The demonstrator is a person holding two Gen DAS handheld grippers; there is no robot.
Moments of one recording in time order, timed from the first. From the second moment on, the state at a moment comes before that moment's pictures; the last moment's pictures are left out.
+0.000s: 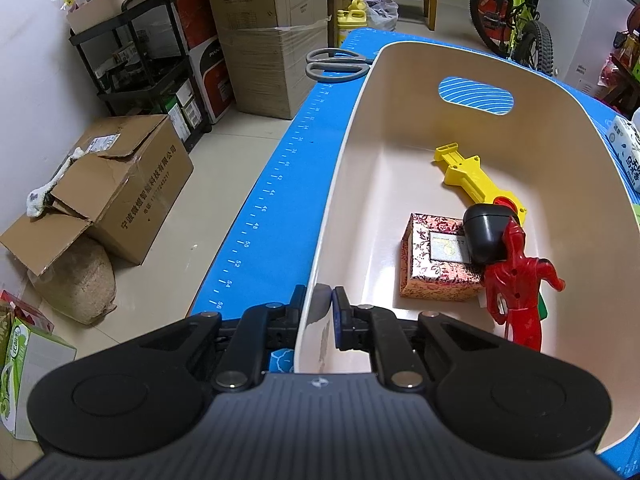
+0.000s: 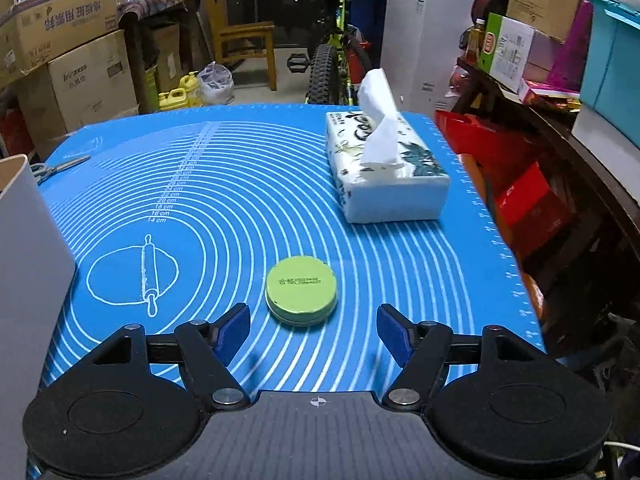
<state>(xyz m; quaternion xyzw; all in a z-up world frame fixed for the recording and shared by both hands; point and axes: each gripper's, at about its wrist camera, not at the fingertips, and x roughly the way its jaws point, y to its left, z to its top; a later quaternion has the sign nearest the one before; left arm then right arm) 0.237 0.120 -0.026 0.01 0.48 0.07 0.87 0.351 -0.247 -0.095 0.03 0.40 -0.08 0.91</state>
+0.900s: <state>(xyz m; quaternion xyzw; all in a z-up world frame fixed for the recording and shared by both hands) 0.238 0.116 -0.027 0.02 0.48 0.07 0.88 0.373 -0.234 -0.122 0.02 0.38 -0.09 0.92</state>
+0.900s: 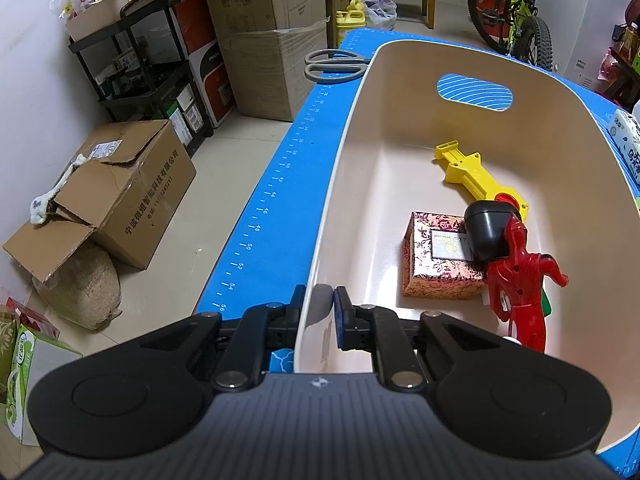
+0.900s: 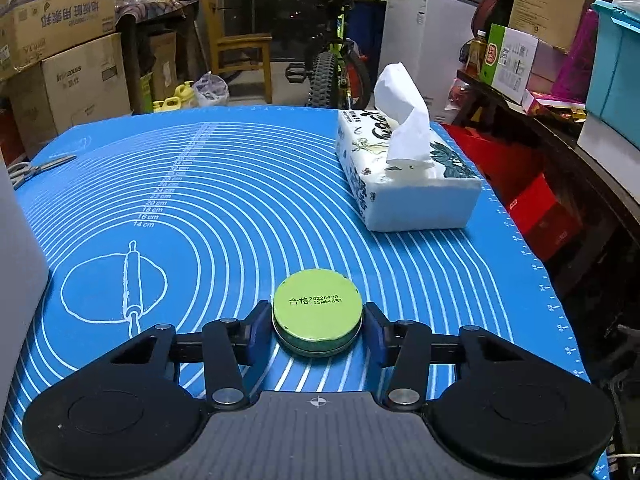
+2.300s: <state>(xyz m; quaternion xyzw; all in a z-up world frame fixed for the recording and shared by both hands) 0.236 0.119 -0.025 0.02 0.47 0.07 0.88 0.298 -0.009 -0.011 -0.08 0.37 0.17 0.91</state>
